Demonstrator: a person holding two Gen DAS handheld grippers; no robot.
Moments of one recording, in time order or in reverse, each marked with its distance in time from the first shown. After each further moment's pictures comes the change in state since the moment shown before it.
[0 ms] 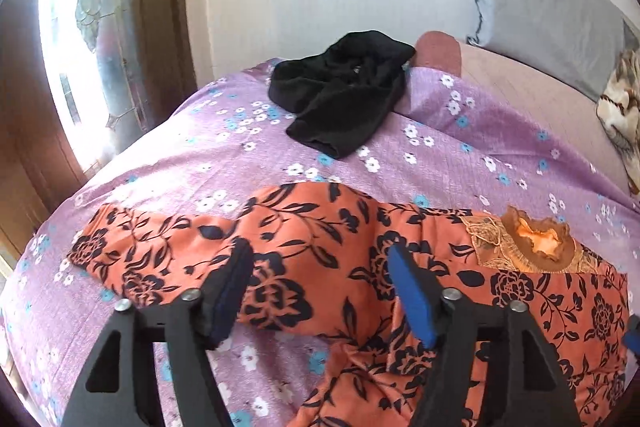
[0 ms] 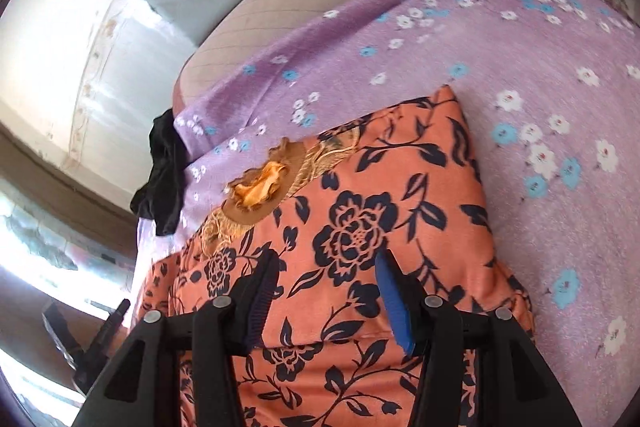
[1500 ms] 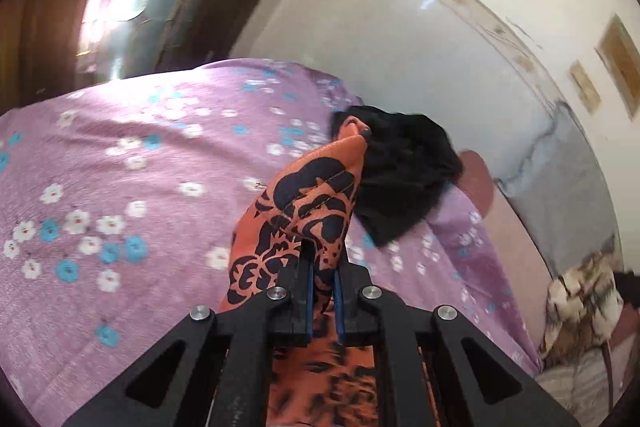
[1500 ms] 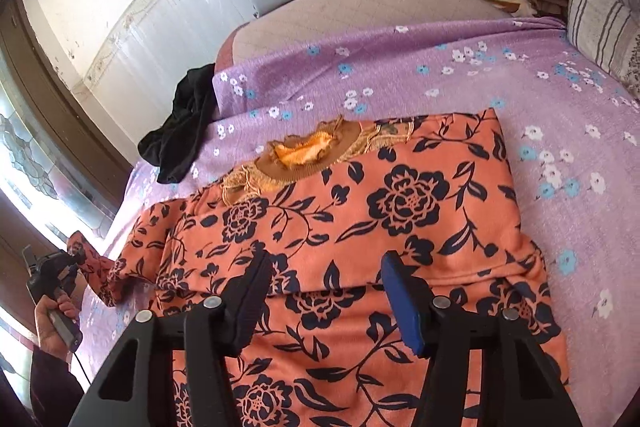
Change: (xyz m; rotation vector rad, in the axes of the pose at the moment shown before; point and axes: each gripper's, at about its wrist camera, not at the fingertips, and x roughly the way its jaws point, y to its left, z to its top) left arm 0.042 0.147 0.051 -0.462 -0.036 -0.343; right arm -0.032 0.063 -0.051 -0.216 -0.082 -0.067
